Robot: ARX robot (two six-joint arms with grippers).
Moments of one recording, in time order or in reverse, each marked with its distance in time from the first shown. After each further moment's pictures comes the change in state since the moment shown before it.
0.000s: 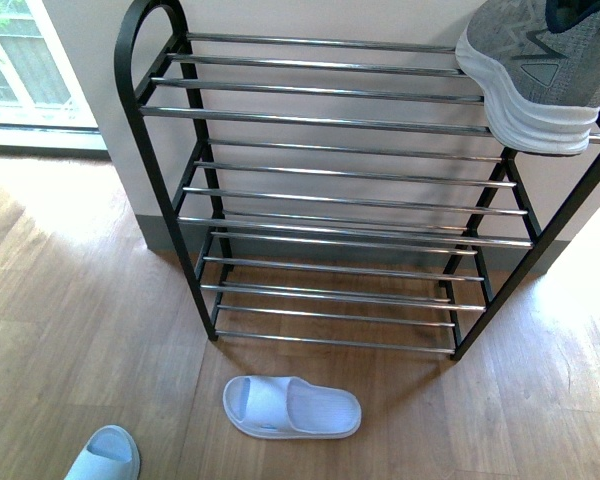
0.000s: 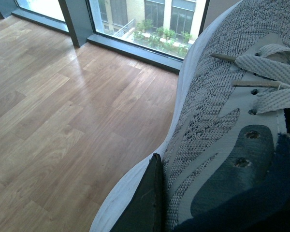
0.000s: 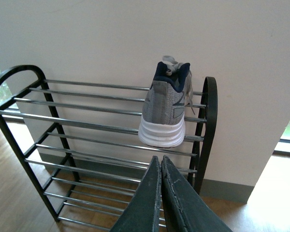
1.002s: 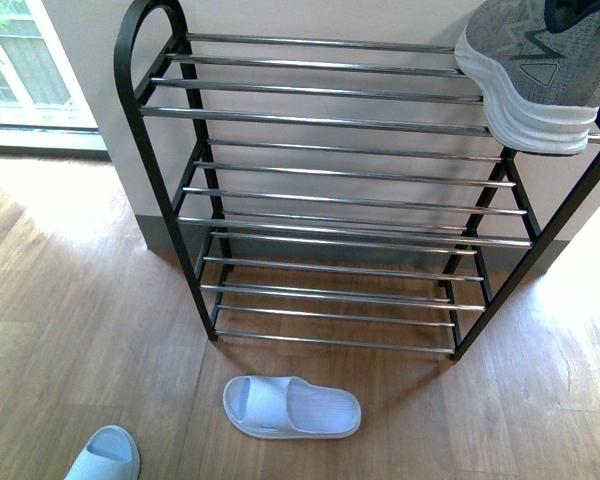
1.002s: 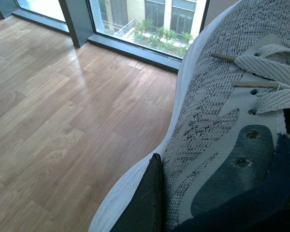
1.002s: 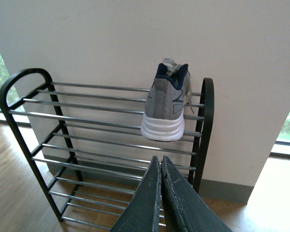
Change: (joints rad) left arm 0.000 0.000 0.000 0.000 0.000 0.000; right arm 0.001 -0.426 -0.019 -0.386 0.000 0.000
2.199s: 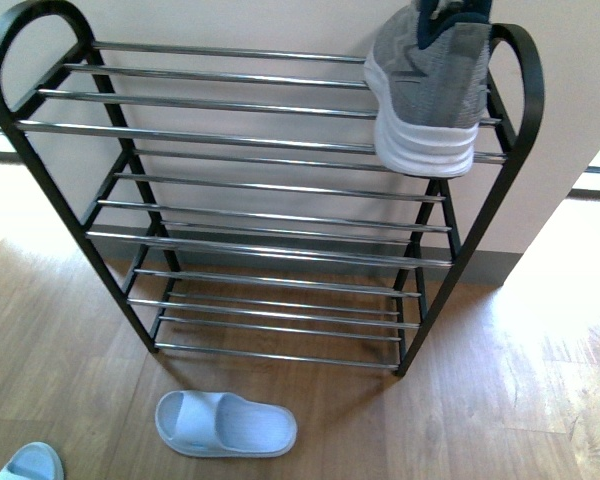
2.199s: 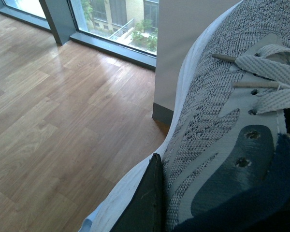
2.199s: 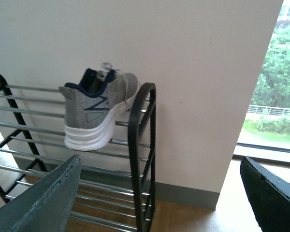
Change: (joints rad) left arm 0.000 0.000 0.000 0.000 0.000 0.000; right arm 0.000 -0.005 0.000 -0.002 -0.002 -0.001
